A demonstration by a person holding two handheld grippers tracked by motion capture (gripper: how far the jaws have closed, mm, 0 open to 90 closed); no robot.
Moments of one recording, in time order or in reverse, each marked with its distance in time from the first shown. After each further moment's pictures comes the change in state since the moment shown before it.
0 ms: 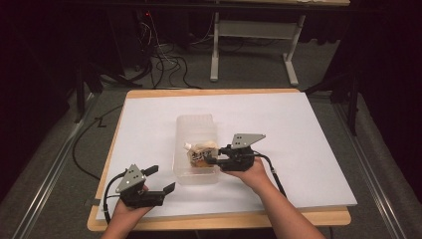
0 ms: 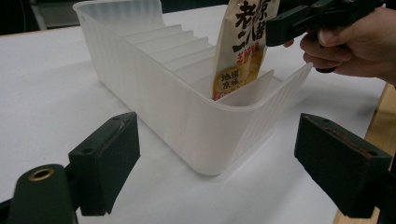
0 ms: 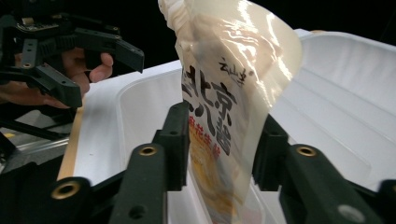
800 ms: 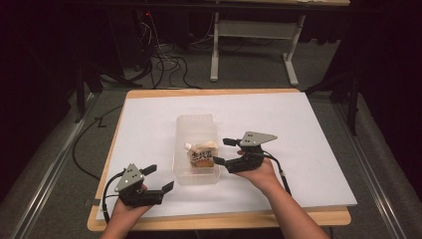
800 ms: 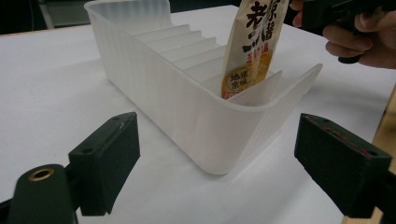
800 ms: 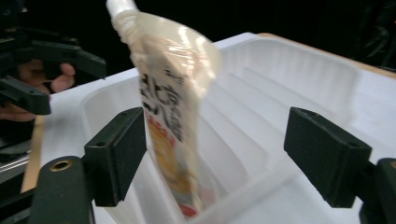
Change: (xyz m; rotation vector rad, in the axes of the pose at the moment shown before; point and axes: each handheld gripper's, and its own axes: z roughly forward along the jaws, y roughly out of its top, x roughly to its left) left arm 0.004 0.000 -0.001 -0.002 0.022 -0.011; right arm 0.002 0.002 -0.027 -0.017 -0.178 0.043
